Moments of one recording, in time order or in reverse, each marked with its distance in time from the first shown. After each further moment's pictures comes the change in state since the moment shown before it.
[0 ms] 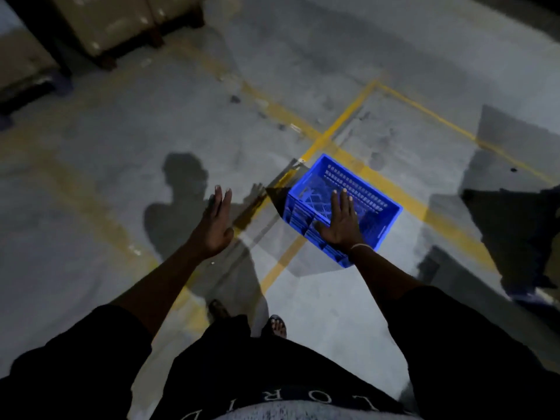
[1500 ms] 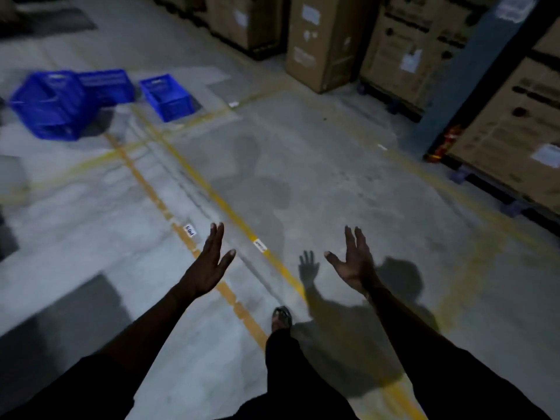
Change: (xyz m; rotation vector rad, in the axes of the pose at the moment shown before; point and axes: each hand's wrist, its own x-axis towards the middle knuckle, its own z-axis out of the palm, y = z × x) left_hand -1.024 -0.121 0.014 -0.318 1.290 -1.379; right_hand -0.550 -0.749 0.455 -0.175 -0.742 -1.409
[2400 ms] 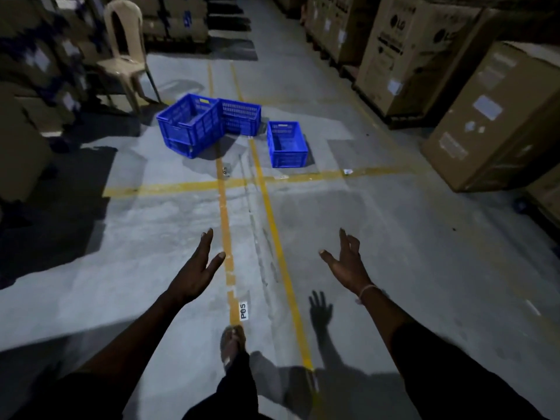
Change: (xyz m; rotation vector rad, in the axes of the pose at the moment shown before) left_hand 0.353 -0.243 -0.324 -0.188 0.439 -0.380; right_hand 0.583 -0.426 0.171 0.110 -0.379 -0.283
